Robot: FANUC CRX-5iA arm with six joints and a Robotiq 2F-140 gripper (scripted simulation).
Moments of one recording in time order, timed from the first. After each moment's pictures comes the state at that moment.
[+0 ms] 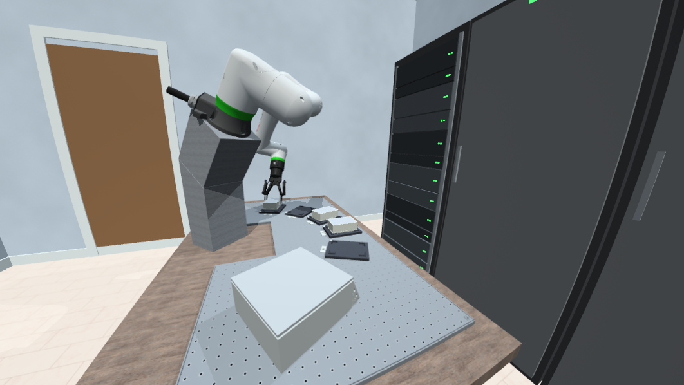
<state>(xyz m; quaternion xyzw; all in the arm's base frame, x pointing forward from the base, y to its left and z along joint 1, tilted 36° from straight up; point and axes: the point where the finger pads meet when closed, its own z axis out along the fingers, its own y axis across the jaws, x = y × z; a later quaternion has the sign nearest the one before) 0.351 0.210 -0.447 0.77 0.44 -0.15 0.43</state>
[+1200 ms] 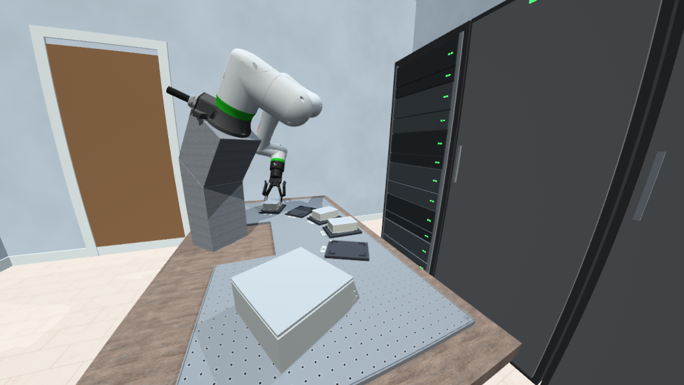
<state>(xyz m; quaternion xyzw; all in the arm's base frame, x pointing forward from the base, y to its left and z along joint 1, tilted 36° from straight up) 0.354 0.207 -0.451 0.77 0.44 -0.15 0.43</state>
